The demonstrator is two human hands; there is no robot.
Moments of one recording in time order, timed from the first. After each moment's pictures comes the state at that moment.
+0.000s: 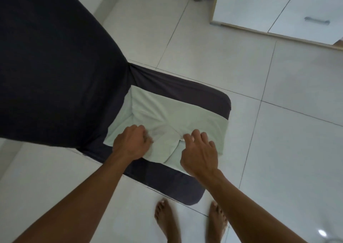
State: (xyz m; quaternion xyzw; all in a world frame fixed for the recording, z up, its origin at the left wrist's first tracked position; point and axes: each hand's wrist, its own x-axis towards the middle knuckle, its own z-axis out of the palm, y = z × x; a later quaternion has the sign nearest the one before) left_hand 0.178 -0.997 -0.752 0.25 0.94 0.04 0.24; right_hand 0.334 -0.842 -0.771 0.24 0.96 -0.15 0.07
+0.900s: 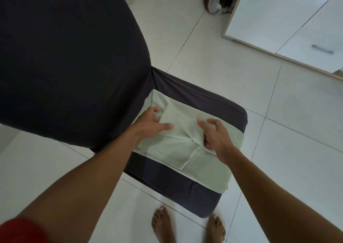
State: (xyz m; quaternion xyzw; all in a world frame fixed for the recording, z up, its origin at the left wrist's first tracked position) left_hand 0.102 -0.999 -0.738 0.05 0.82 0.36 0.44; right_hand 0.251 -0.819 -0.740 0.50 0.59 -0.63 0.08
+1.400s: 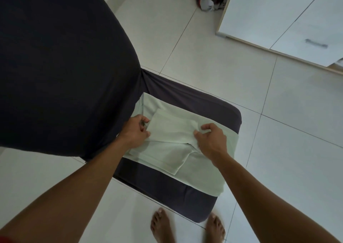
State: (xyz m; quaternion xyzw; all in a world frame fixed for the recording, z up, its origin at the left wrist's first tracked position) left_hand 0.099 -1.009 -0.767 0.10 0.89 0.30 0.32; right_hand 0.253 -0.813 -0.758 0.52 0.71 -0.47 0.05
